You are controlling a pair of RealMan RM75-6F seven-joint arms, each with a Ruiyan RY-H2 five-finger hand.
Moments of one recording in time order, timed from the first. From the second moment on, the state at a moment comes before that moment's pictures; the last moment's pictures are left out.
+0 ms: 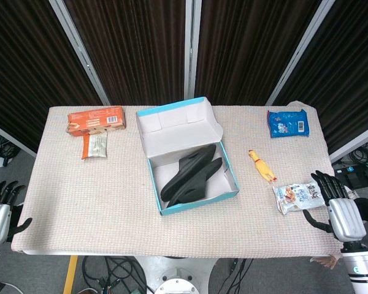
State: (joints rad) left arm -0.04 -1.19 -0.04 -1.49 1.45 1.49 0.05; right arm 0.13 -1.11 0.05 -1.63 -1.55 1.44 0.20
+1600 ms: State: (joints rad) left arm -0.03 -1.19 -0.04 -1.47 1.42 1.47 0.00; right arm 0.89 -1.71 0.19 -1.05 -1.56 0.83 0.04
